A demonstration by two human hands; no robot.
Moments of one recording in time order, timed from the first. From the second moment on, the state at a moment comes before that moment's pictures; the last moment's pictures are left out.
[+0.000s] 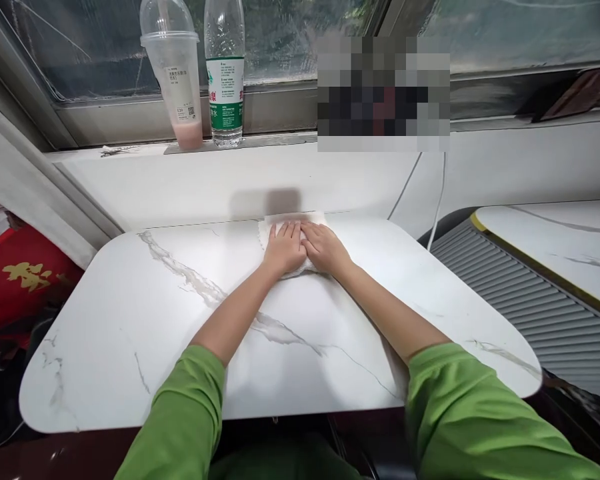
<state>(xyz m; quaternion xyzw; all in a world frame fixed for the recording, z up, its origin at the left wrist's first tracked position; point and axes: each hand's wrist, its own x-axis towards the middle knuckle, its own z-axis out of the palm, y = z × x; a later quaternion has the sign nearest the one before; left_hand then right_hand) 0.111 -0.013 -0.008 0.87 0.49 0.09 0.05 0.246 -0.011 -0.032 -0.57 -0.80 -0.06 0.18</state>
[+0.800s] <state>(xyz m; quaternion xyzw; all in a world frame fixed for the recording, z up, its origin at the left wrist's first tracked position) 0.196 -0.082 -0.008 0.93 0.35 0.11 0.03 0.351 -0.106 -0.034 -0.60 -0.78 -0.08 0.15</state>
